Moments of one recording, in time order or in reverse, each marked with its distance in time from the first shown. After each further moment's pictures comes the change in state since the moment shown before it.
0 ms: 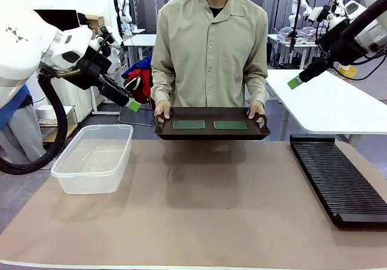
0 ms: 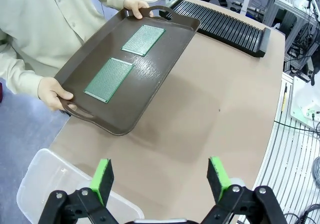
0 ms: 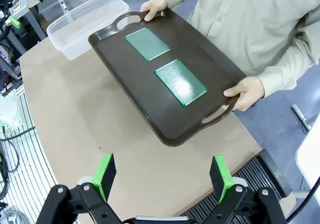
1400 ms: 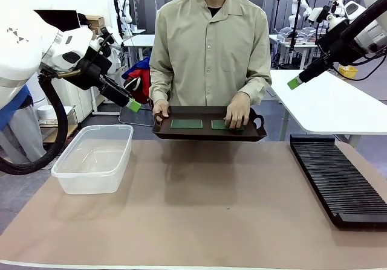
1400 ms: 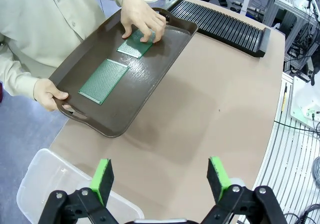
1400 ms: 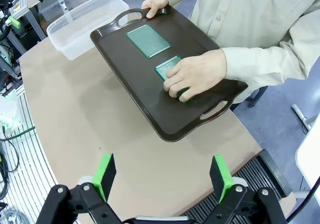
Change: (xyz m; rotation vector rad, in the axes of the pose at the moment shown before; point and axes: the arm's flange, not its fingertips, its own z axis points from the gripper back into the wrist) left arm 0.000 0.000 0.000 0.000 0.000 0.000; right arm 0.000 0.000 0.000 0.000 0.000 0.000
